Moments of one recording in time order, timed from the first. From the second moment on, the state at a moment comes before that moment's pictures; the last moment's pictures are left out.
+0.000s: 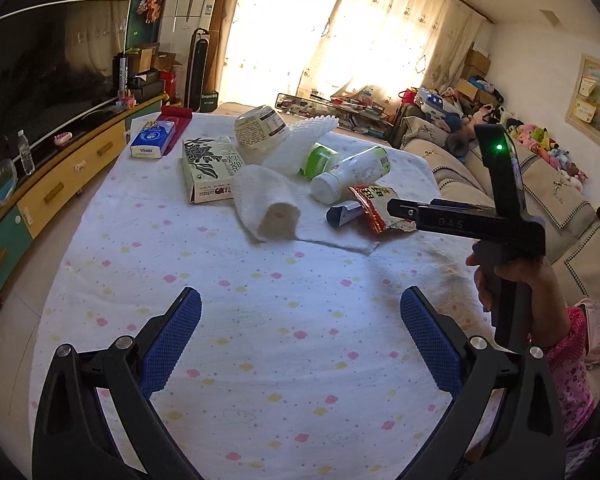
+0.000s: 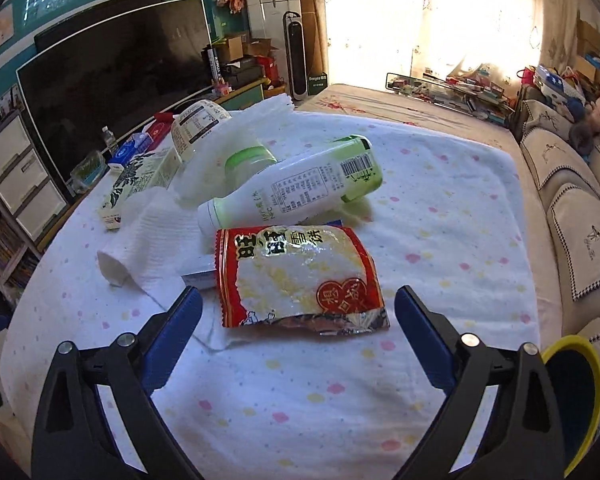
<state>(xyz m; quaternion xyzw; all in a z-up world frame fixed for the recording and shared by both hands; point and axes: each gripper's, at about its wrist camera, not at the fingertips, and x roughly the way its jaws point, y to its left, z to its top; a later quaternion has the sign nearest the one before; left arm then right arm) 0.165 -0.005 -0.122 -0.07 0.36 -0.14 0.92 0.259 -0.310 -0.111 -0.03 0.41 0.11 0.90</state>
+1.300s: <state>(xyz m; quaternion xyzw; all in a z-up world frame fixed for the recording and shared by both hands) 0.176 -0.033 -0.127 -0.05 0.37 -0.17 0.91 0.187 -0.401 -0.086 0.07 0.38 0.10 0.92</state>
